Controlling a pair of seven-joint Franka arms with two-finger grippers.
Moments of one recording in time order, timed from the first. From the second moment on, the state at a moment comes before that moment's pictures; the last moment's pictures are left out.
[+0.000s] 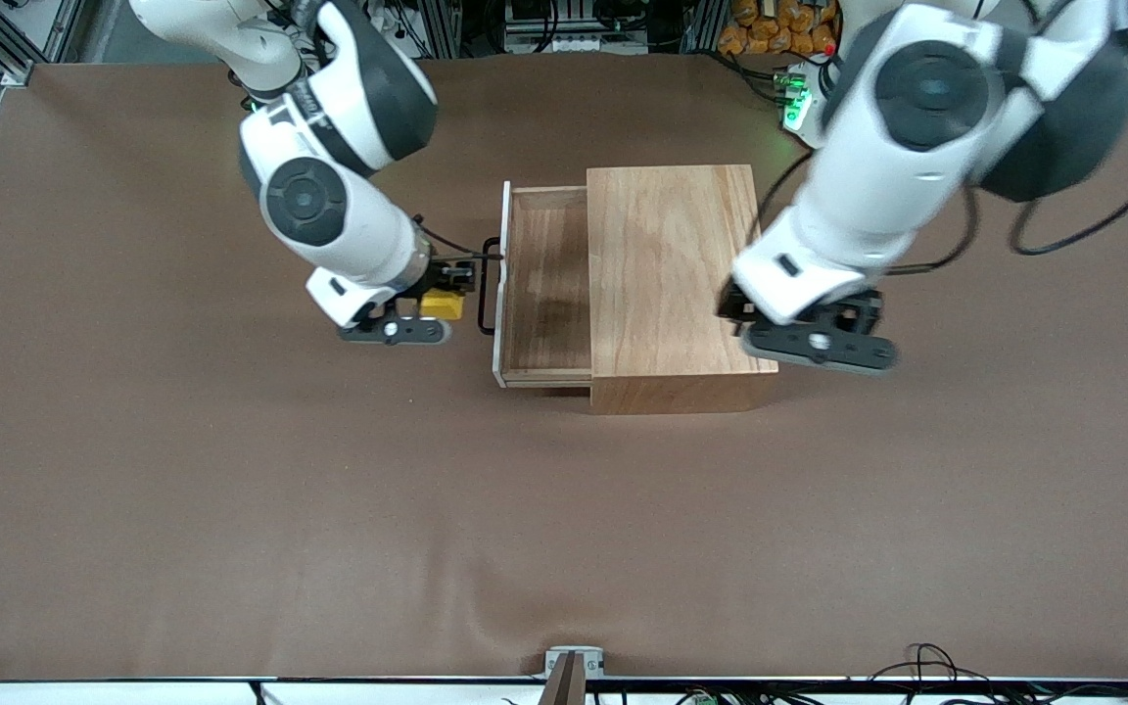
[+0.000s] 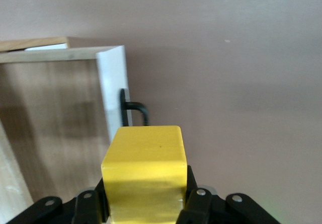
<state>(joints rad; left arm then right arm) -0.31 0.34 -0.14 -1.25 0.08 1.62 -0.21 0.55 0.32 0.03 -1.61 0.21 1.79 0.54</state>
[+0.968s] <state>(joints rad) 0.02 -0.13 -0.16 -1.65 -0.04 1.48 -0.06 0.72 0.49 0.03 -1.62 0.21 2.01 0.58</state>
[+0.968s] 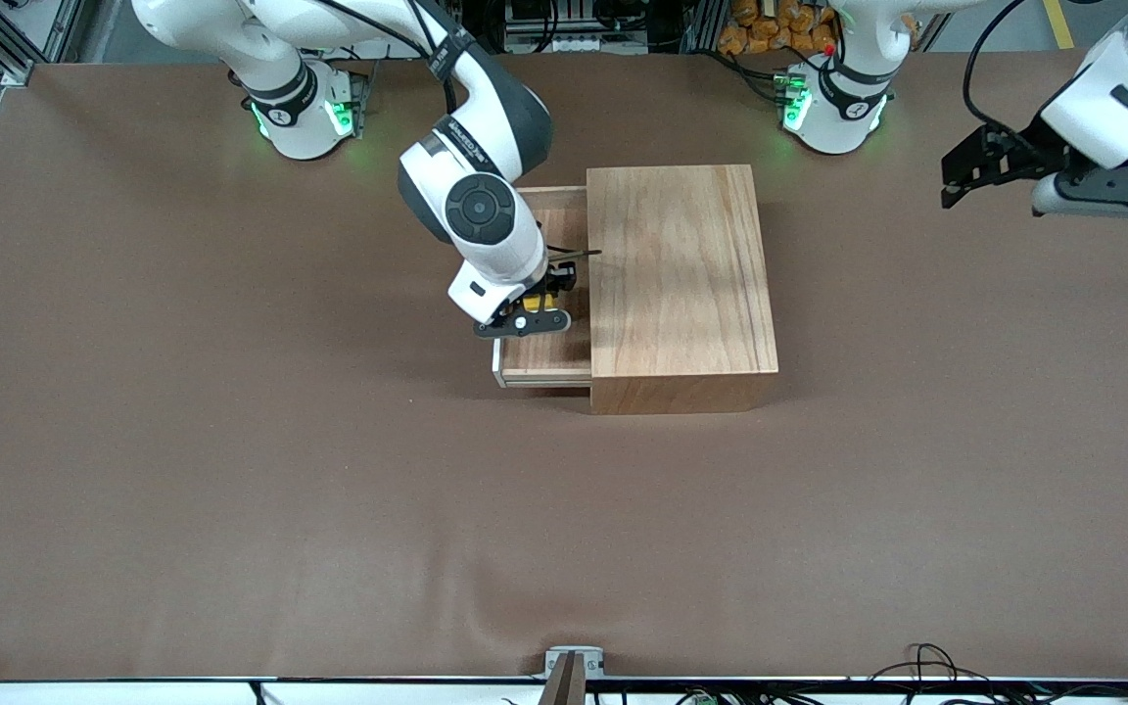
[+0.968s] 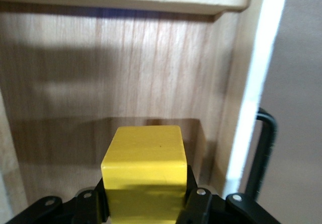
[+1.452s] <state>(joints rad) -0.06 -0.04 -0.07 -1.56 -0.02 1.51 -0.06 0.73 0.51 0.03 -1.61 0.21 2.03 0.58</state>
